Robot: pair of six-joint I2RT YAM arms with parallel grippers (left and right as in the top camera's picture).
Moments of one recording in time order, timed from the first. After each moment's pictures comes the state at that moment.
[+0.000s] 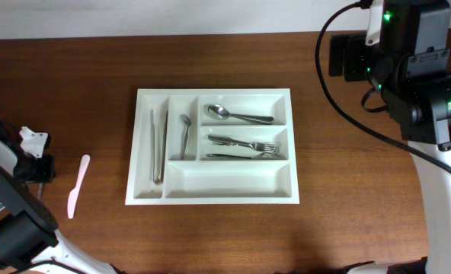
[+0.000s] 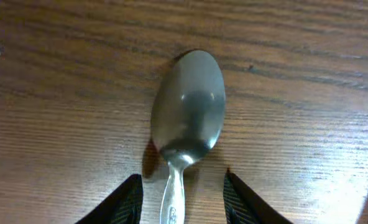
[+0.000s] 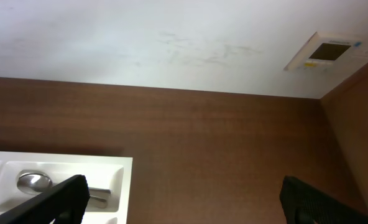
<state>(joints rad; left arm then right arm) 0.68 2.02 1.33 -0.69 0.00 0.67 0.20 1.54 2.06 -1.13 0.29 0.00</state>
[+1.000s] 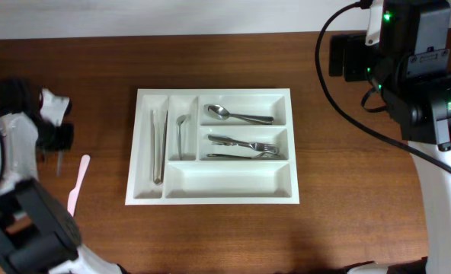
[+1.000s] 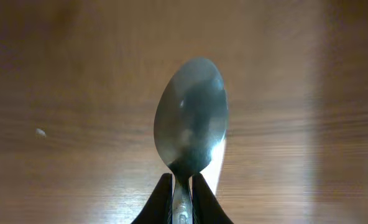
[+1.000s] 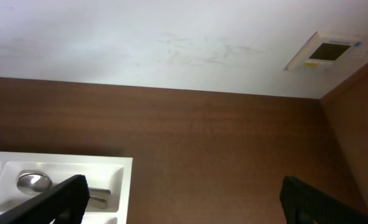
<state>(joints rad) 0.43 1.84 1.49 -0.94 0.00 0.52 0.20 1.54 2.06 -1.13 0.29 0.00</state>
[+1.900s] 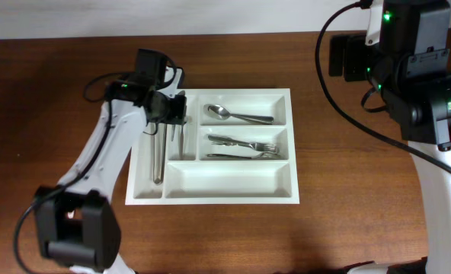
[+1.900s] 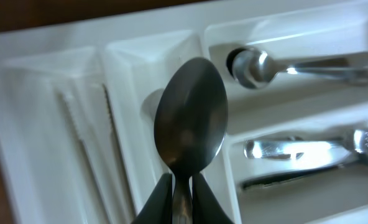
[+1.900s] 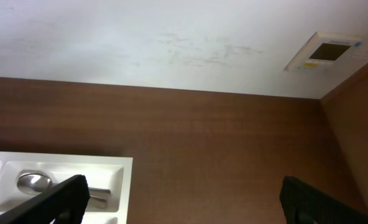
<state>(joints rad) -0.22 1.83 1.51 -0.82 0.12 -0.04 0.20 1.54 2.06 -1.13 0.29 0.00</state>
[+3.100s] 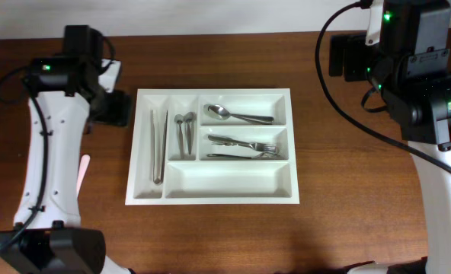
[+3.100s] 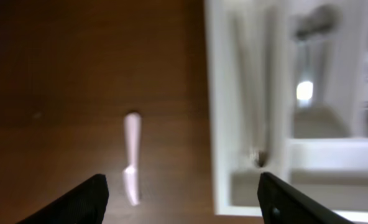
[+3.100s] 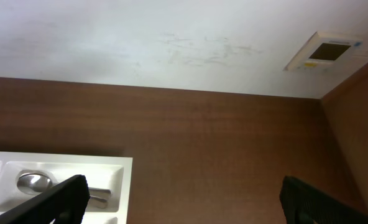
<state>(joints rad) 0.01 1.74 1.86 -1.41 -0.15 0.14 0.20 1.54 2.06 -1.13 0.29 0.00</state>
